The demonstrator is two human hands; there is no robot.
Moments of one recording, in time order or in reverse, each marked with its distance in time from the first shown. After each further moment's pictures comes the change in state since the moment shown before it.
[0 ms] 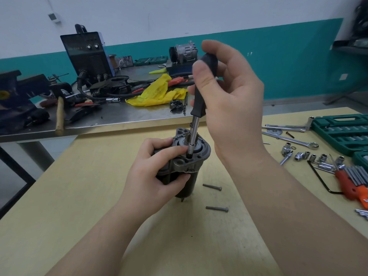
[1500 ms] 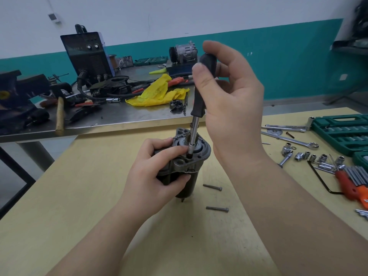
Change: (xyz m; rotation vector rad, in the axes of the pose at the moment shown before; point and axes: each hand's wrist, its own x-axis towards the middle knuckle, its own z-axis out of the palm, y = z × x) left_hand -0.001 -0.004 0.002 0.032 0.006 0.011; right_hand -0.003 -0.004 0.003 -0.013 0.040 0.002
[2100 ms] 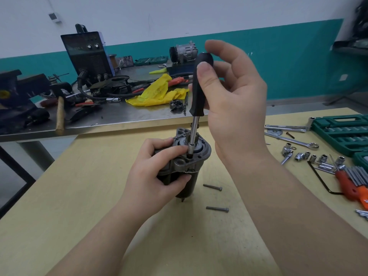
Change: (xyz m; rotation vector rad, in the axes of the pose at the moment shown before) left_hand 0.000 0.000 0.000 -0.014 0.000 -0.004; right_hand 0.001 0.000 -0.003 0.027 -0.024 0.022
